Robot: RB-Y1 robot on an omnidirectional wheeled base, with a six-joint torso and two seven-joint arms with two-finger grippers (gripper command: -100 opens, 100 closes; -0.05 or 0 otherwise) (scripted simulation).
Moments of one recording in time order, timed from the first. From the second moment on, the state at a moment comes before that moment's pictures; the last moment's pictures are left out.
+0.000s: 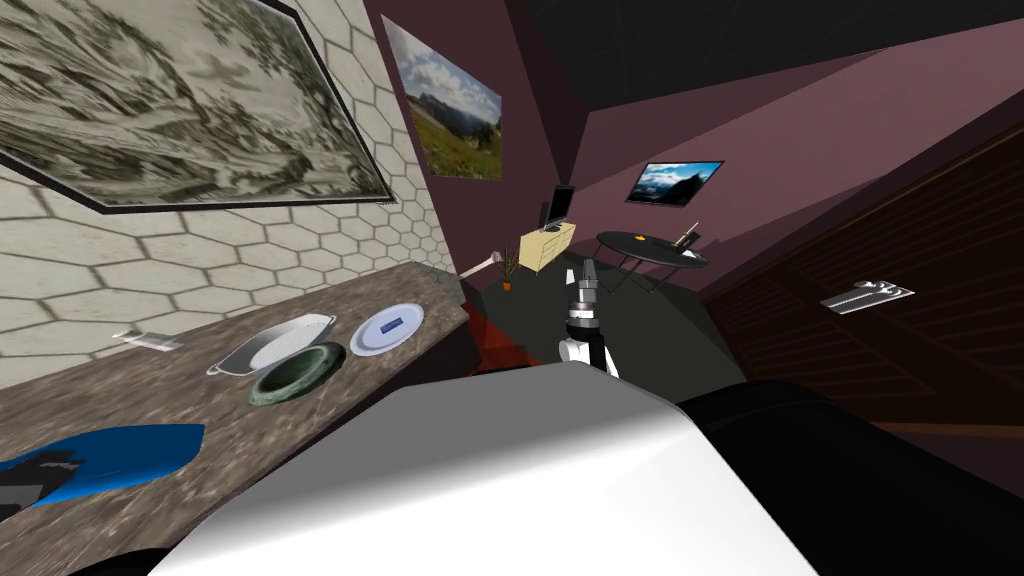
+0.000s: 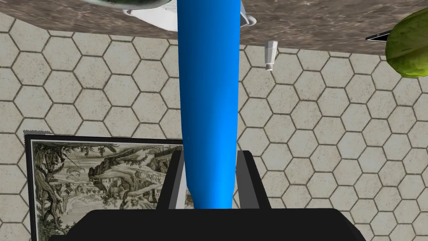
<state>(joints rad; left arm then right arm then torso) 1.44 0.70 0.82 -2.13 0.15 0.18 -0.28 0.46 -0.04 0.03 -2.21 -0.08 -0.47 0.07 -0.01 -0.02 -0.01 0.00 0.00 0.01</state>
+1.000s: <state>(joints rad) 1.41 0.77 0.85 -2.15 0.17 0.25 -0.26 0.46 -0.04 0.03 -2.21 -0.08 -0.47 0.07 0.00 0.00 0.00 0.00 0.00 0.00</state>
